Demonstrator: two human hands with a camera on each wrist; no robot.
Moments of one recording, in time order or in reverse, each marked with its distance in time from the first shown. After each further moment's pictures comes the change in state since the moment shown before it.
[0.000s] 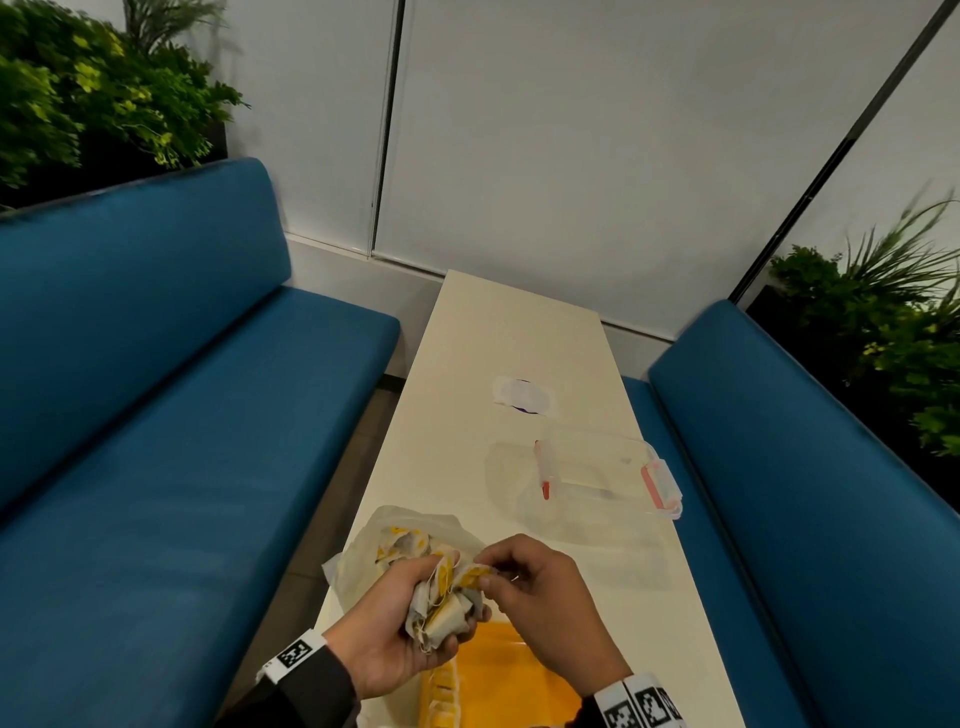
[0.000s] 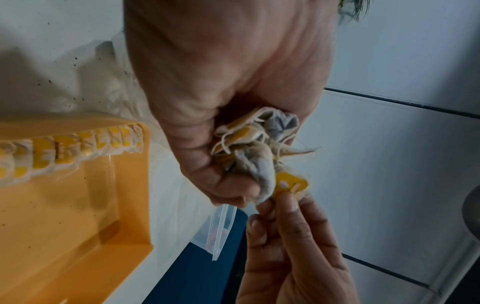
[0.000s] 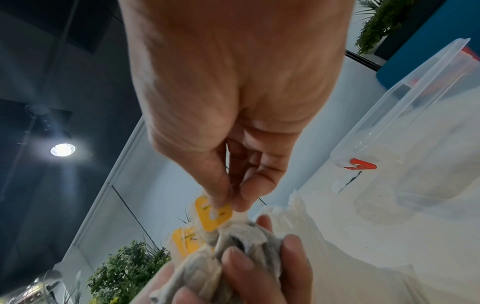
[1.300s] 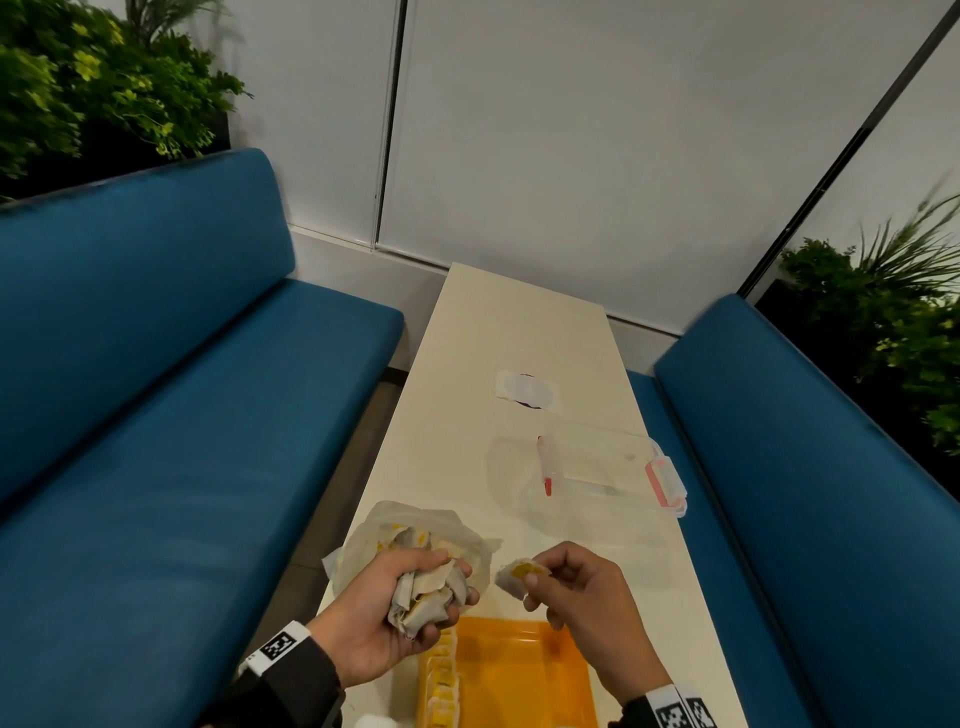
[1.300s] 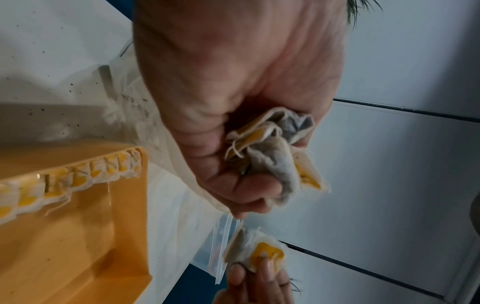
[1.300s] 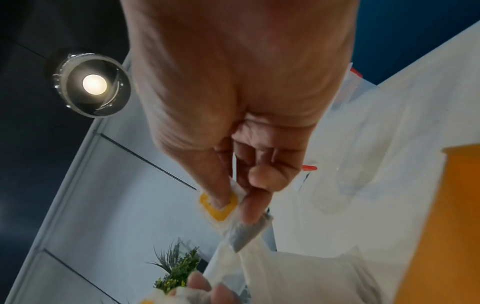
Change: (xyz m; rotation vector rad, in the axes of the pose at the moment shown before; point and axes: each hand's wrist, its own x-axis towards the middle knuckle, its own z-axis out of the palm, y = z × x) left_hand -0.004 0.008 -0.009 -0.013 0.021 0.082; right_hand -0.008 0.023 -0.032 0.232 0.067 0.223
